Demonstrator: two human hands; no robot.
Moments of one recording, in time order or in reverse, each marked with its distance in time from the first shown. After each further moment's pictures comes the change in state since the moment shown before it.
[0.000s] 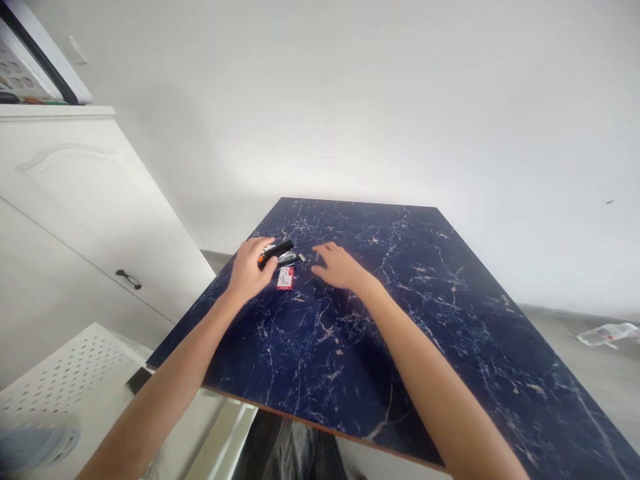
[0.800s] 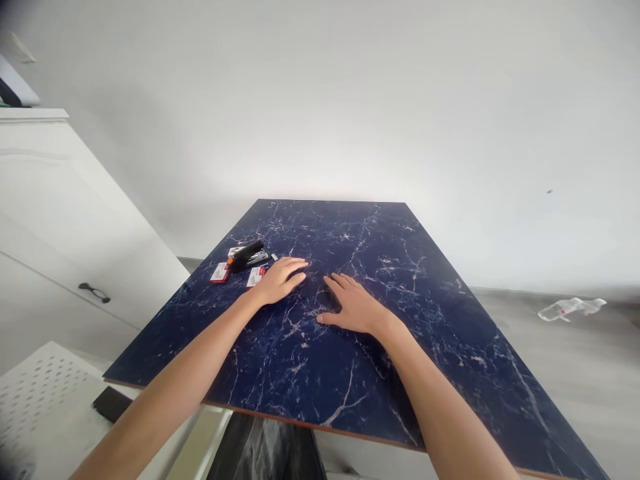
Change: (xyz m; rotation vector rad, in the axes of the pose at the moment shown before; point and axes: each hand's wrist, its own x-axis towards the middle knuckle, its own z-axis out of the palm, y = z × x) left_hand 0.010 0.075 0.088 -0.237 -0.524 0.196; right_hand -0.126 0.064 0.014 -0.033 -0.141 0.116
